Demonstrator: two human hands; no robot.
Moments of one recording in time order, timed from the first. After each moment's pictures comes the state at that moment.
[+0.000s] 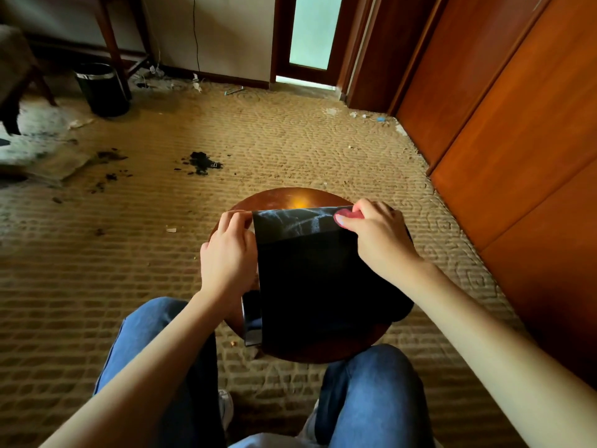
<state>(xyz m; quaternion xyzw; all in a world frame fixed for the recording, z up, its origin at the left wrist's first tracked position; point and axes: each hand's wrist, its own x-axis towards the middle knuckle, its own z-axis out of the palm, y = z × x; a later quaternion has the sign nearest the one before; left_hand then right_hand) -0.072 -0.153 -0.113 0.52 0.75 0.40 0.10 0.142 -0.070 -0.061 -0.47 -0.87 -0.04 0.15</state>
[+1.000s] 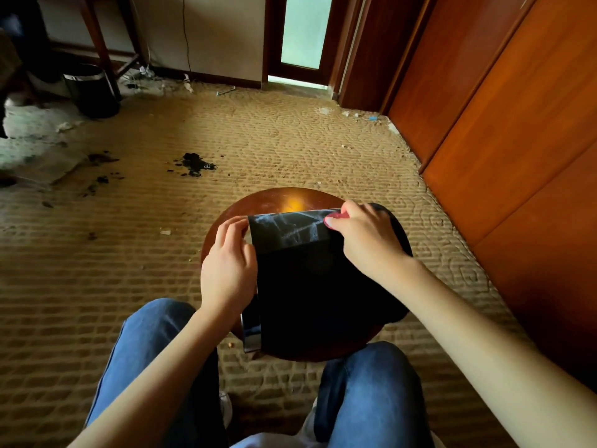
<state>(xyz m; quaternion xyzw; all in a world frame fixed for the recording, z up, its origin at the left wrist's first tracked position) -0.063 -0.167 -0.123 0.51 0.72 0.47 0.11 0.126 -0.081 -0.053 -0.48 -0.87 -0.07 0.06</state>
